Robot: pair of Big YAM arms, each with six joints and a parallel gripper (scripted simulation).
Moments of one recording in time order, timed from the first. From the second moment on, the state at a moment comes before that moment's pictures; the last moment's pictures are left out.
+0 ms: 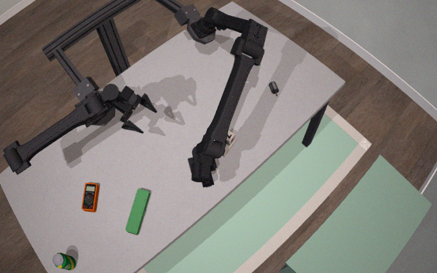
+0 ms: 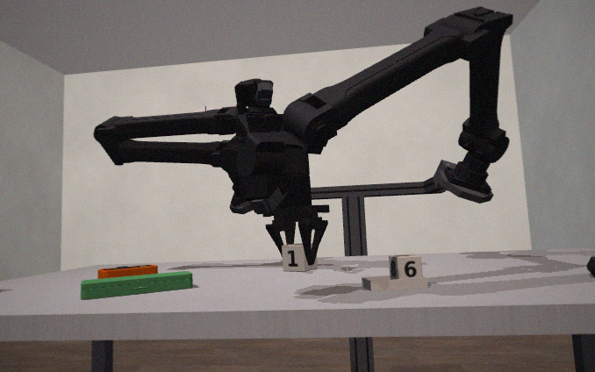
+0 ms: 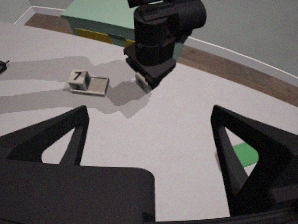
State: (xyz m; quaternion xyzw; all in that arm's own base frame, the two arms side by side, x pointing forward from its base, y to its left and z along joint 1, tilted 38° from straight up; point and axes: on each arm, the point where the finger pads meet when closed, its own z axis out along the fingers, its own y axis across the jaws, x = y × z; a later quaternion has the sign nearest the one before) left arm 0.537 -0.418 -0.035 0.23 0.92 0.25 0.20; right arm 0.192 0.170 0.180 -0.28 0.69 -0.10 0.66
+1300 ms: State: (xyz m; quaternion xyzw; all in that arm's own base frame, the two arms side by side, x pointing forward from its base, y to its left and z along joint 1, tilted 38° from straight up) left arm 0.496 -0.329 -0.004 0.39 0.86 0.29 0.15; right arm 0.192 0.170 0.180 -0.28 0.69 -0.10 0.66
